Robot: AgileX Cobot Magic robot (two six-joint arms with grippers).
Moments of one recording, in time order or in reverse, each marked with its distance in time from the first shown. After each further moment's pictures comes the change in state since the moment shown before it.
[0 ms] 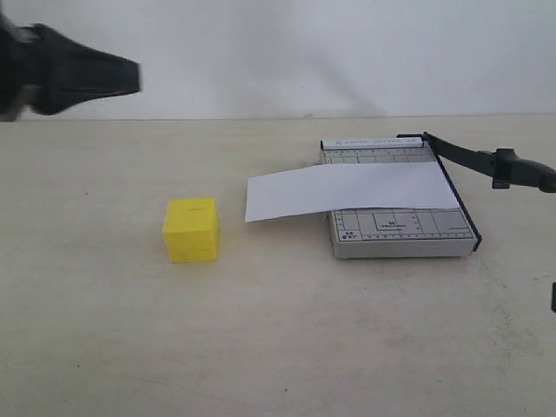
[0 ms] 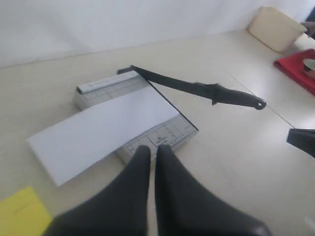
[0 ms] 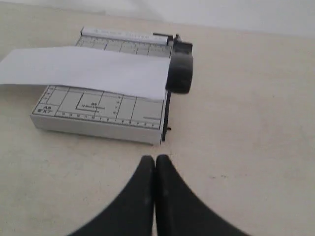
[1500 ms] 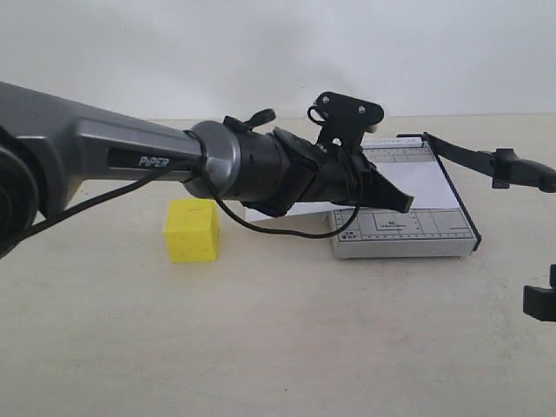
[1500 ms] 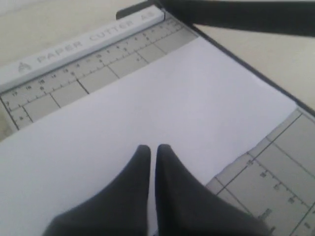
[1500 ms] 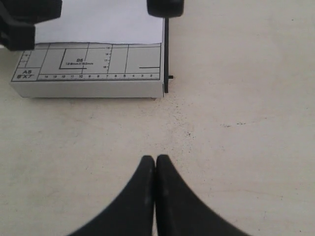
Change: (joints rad) left arm -0.570 1.081 -0.758 -0.026 -0.753 0.057; right arm 0.000 0.193 0.000 0.000 -0.023 0.129
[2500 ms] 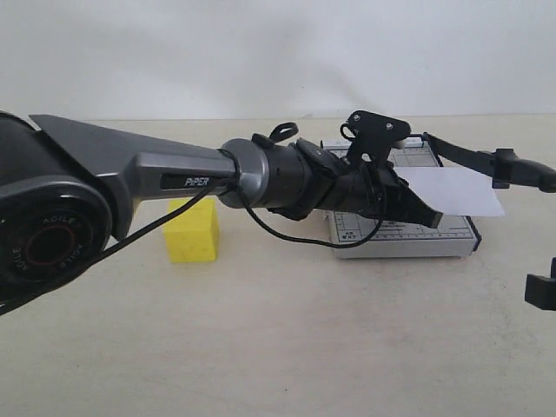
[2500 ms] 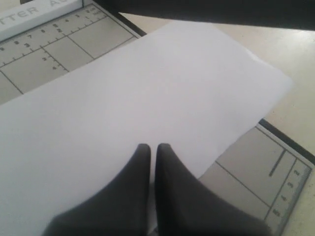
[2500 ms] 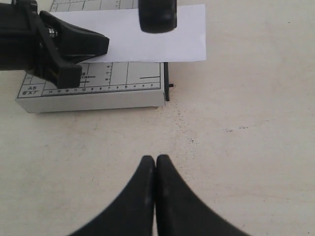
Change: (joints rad) left arm 0.000 0.147 -0.191 0.023 0.197 -0.028; right arm 0.000 -0.012 0.000 0.004 -0.017 0.053
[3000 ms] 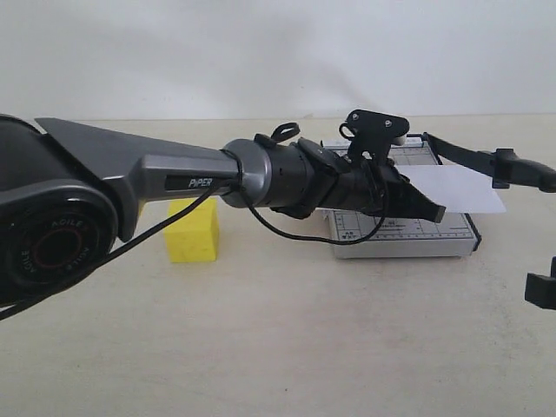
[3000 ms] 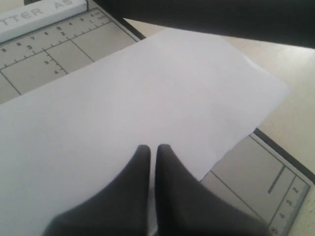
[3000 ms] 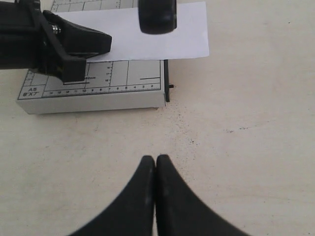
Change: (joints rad) left arm 0.000 0.009 -0.031 -0.029 -0.002 -0.018; right arm 0.000 0.000 0.000 0.002 -0.002 0.002
